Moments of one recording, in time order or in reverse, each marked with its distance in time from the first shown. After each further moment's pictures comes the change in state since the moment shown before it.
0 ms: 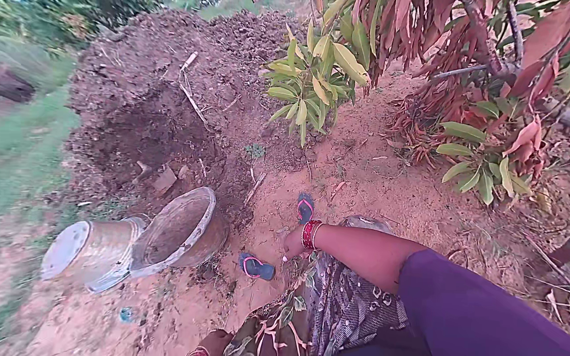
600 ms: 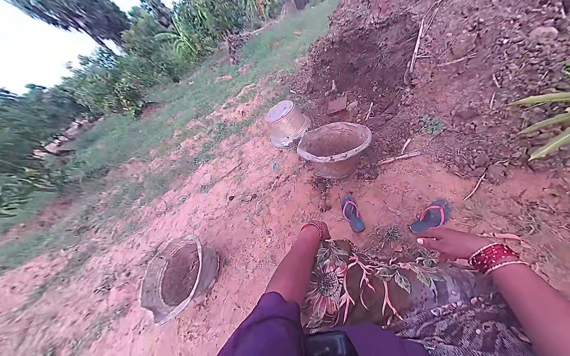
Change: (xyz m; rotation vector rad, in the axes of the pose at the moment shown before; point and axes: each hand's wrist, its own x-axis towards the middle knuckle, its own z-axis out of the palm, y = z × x) left_hand -0.024 0.018 -0.007 -0.103 -0.004 -0.082; right_hand 0.018 0.010 0.002 0.077 -0.086 0.062
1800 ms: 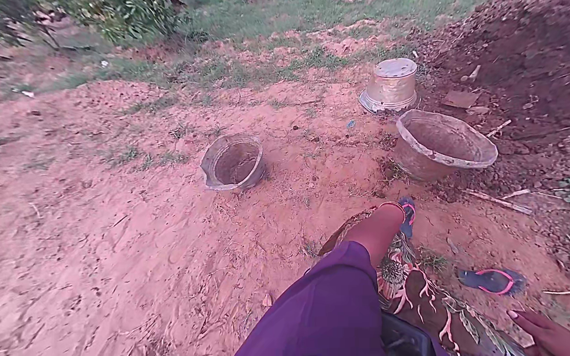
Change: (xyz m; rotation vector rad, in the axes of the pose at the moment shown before) left_hand -0.079 -0.009 0.011 -0.661 0.165 -0.025; right_hand 0.021 0.023 0.022 -0.109 0.070 0.233
